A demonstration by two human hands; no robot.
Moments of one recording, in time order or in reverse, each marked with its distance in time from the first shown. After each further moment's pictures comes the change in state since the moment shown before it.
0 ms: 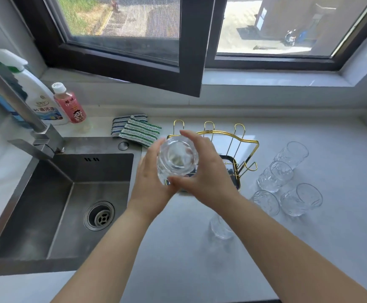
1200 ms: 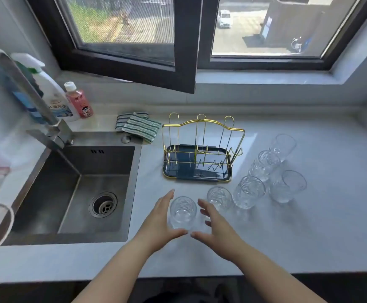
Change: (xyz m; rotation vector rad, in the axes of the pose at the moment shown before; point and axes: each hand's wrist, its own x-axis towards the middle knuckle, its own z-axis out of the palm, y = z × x) left_hand -0.108 -0.052 0.039 0.212 -0.409 -0.292; right_hand -0.148 0.103 0.010 0.116 -0.375 0.383
